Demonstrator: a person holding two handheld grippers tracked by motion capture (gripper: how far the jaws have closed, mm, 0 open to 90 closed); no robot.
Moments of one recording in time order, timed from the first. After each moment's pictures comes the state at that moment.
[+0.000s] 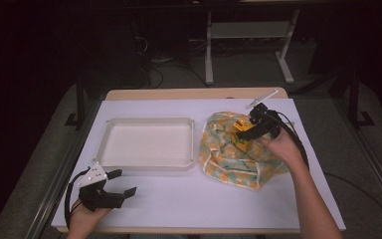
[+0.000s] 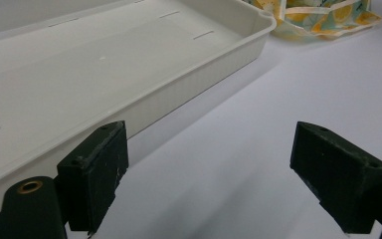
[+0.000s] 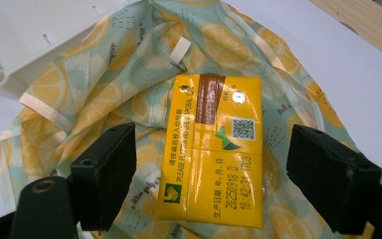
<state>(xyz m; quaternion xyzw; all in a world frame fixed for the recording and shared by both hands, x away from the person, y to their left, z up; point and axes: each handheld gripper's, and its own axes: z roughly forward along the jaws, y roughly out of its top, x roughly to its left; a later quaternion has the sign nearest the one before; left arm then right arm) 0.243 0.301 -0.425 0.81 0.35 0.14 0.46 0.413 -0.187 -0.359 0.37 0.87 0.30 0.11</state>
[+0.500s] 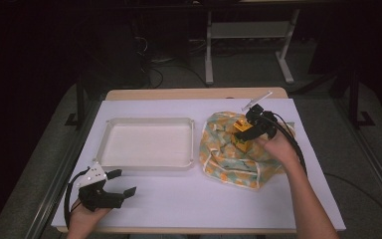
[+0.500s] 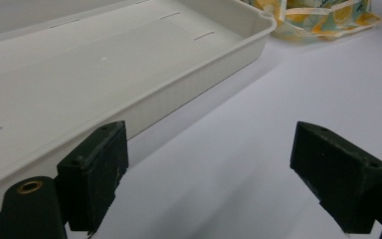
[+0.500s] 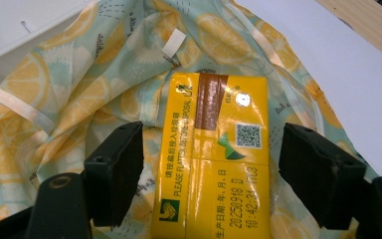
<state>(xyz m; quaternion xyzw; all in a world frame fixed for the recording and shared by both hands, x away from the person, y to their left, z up) 0.243 0.302 -0.424 0.81 0.35 0.15 0.45 0.415 -0.178 -0.366 0.36 0.88 0.28 0.13</state>
